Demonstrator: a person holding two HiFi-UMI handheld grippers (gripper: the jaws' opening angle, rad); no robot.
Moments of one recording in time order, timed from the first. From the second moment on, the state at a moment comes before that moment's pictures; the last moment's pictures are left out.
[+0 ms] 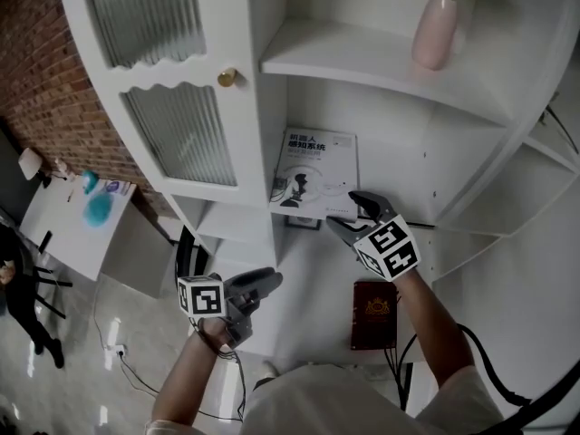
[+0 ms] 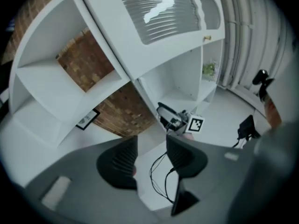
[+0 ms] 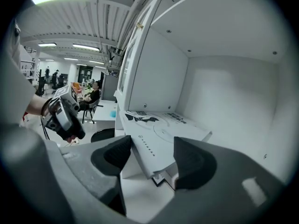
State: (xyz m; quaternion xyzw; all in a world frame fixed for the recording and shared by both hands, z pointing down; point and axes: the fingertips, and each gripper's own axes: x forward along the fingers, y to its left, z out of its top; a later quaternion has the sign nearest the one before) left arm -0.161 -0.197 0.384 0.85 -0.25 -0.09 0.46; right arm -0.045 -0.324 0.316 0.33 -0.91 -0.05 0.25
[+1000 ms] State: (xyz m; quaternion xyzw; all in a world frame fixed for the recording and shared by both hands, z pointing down) left arm -0.185 -0.104 0.401 0.87 -0.42 0.00 0.26; right arm -0.010 -0.094 0.382 0.35 -0.92 0.16 0.08
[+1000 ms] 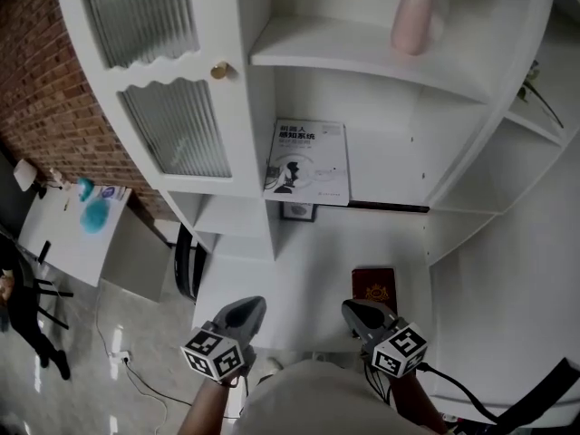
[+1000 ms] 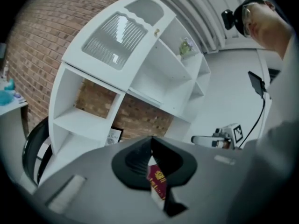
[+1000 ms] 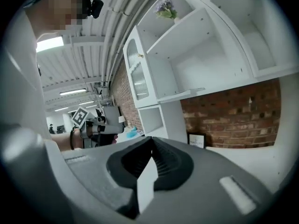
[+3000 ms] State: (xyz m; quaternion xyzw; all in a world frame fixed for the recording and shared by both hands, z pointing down) left arm -0.063 -0.016 0.475 0.90 -0.33 0.08 0.27; right arm 0.089 0.006 0.462 0.39 -0.89 0.18 0.15
